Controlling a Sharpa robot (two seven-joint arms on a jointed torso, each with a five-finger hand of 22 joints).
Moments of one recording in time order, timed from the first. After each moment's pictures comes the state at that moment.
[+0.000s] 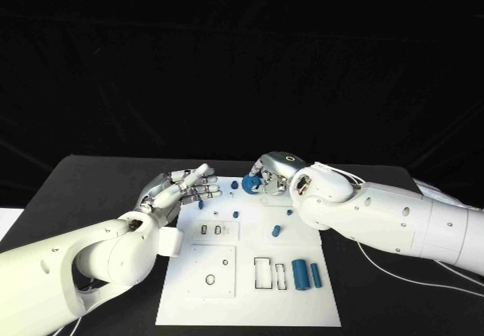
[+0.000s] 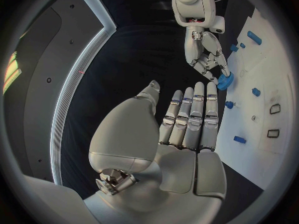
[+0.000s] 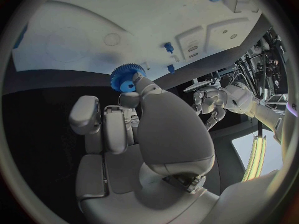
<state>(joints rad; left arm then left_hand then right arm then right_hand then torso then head) 1.17 -0.90 0.00 1.74 0.08 -0.39 0.46 1.32 -0.02 0.12 0.17 0.05 0.95 0.23 0.10 0.07 1.02 0.18 0.10 0.07 1.04 0.14 0.18 0.11 0.17 0.88 0.25 0.27 0.11 1.24 -0.66 0.01 1.41 -1.64 -0.35 -0.28 1.42 -0.05 0.23 0.15 0.14 1.05 0.12 0.11 0.02 1.29 0.02 0.95 0.95 1.47 -0.05 1.37 1.24 0.12 1.26 0.05 1.32 0.97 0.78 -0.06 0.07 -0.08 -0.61</state>
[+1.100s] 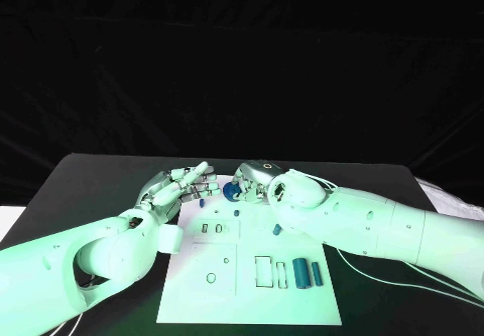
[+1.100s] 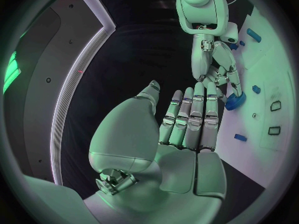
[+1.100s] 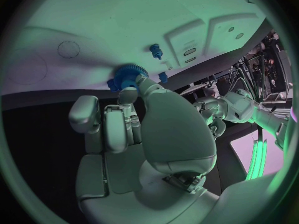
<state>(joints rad) 1.17 -0.90 0.00 1.74 0.09 -0.39 0.46 1.32 -0.02 0.12 0.17 0.05 0.95 0.23 0.10 0.07 1.02 0.18 0.09 0.07 1.04 0.14 0.17 0.11 0.17 0.88 0.25 0.27 0.11 1.22 -0.51 -0.01 1.30 -1.66 -0.33 -0.28 1.36 -0.10 0.29 0.17 0.14 1.04 0.13 0.07 0.05 1.24 0.04 0.84 0.88 1.47 -0.04 1.35 1.22 0.12 1.25 0.07 1.31 0.94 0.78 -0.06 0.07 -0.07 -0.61</state>
